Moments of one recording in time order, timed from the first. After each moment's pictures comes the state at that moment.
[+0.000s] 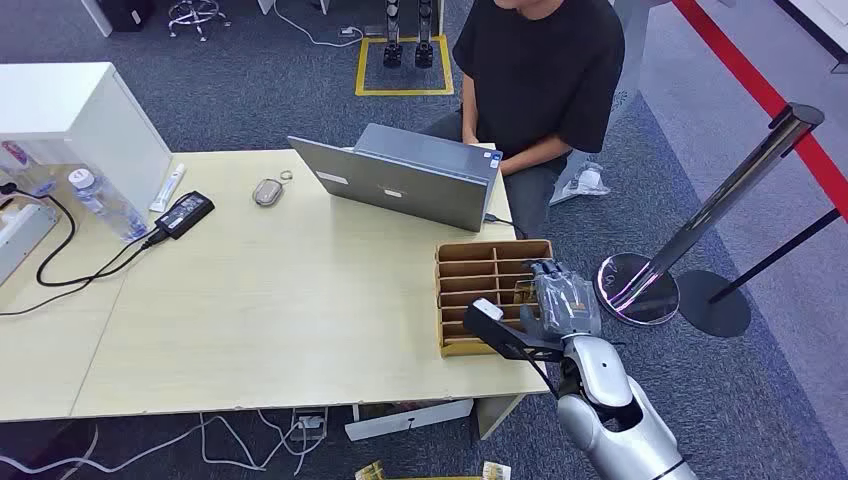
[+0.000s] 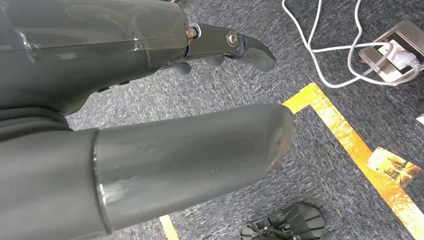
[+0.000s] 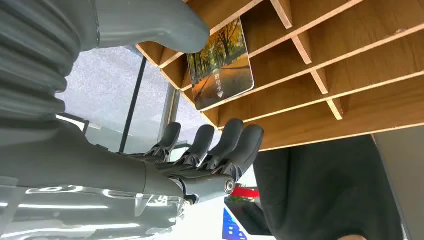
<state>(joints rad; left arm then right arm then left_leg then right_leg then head) -0.12 0.07 -0.90 -0.26 0.32 0.35 -0.09 -0.24 -0.25 0.48 -1.50 1.09 -0.04 0.40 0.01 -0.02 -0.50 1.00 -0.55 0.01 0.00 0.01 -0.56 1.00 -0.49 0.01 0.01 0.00</state>
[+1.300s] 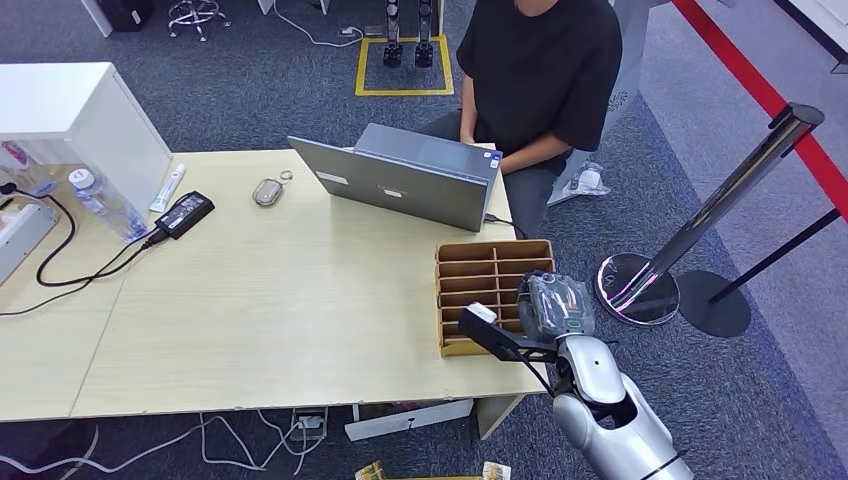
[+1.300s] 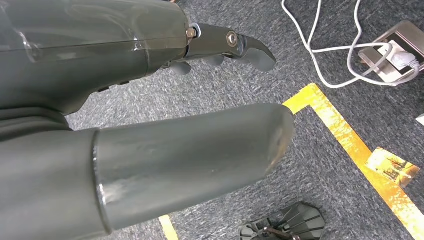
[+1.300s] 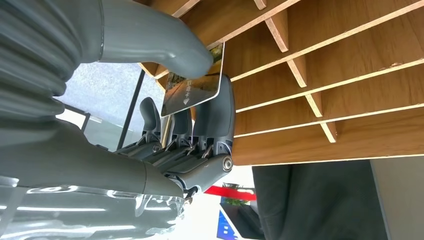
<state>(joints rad) -0.12 0.07 -0.90 -0.26 0.32 0.35 -0.09 -0.26 -0.24 0.51 -1.47 1.10 -0.02 0.40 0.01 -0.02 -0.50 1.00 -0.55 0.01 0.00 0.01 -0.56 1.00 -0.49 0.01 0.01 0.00</state>
